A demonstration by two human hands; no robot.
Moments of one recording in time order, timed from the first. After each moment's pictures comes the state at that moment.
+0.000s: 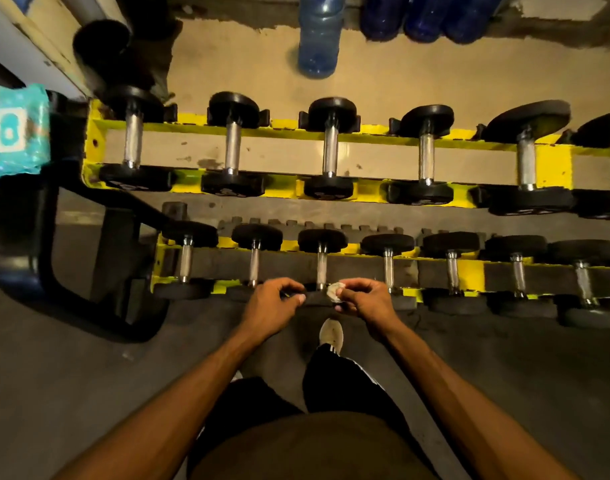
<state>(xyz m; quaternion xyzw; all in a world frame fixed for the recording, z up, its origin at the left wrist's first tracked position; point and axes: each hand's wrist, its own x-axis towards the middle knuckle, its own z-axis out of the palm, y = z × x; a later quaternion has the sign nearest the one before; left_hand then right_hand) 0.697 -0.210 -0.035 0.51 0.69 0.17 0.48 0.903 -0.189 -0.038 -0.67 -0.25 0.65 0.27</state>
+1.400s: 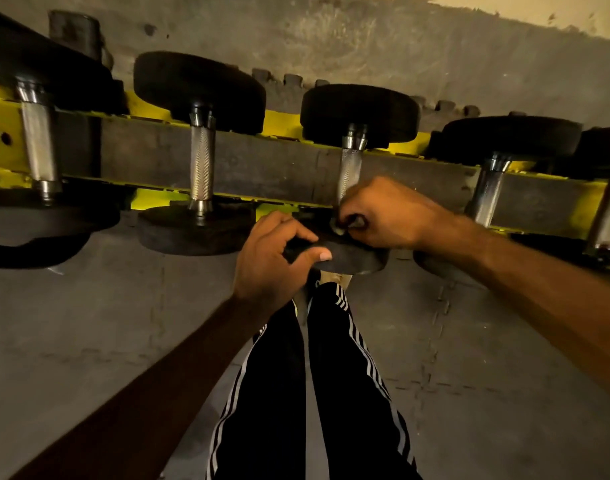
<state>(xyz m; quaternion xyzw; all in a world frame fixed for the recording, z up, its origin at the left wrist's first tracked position) 0.722 -0.201 -0.344 0.54 0.68 0.27 0.41 0.907 -0.062 -0.316 -0.30 -0.85 0.39 -0.18</state>
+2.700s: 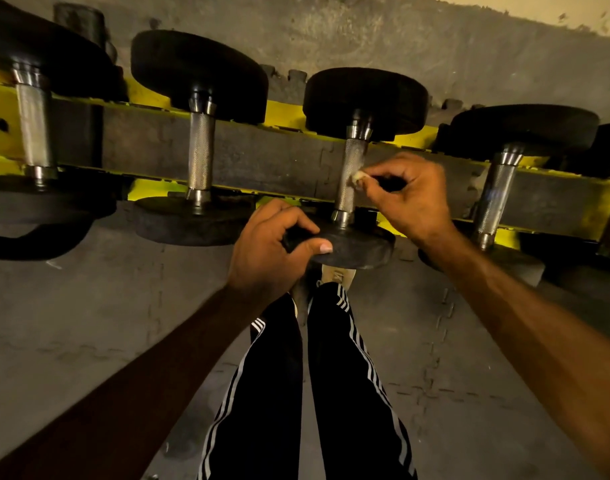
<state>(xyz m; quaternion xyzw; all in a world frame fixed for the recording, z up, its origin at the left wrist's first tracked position) 0.722 -0.197 -0.345 0.54 0.67 0.29 0.42 0.928 -0.092 -0.361 -0.55 -0.68 0.42 0.22</state>
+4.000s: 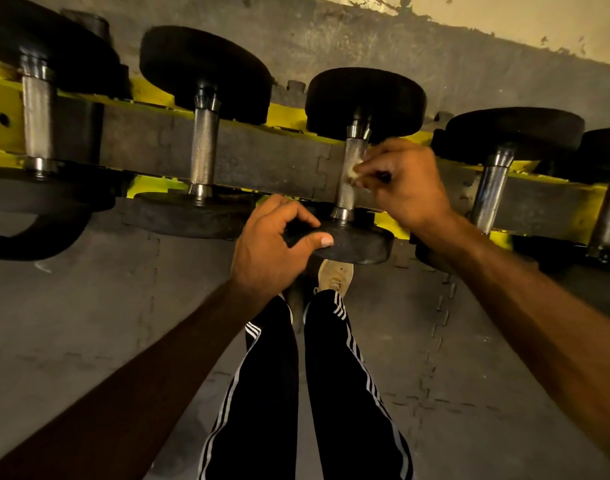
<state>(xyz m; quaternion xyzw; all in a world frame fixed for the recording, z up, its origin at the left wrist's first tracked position) 0.724 -0.201 -0.346 0.52 0.67 0.31 0.42 0.923 -0.076 -0.348 -0.49 -0.81 0.31 0.10</state>
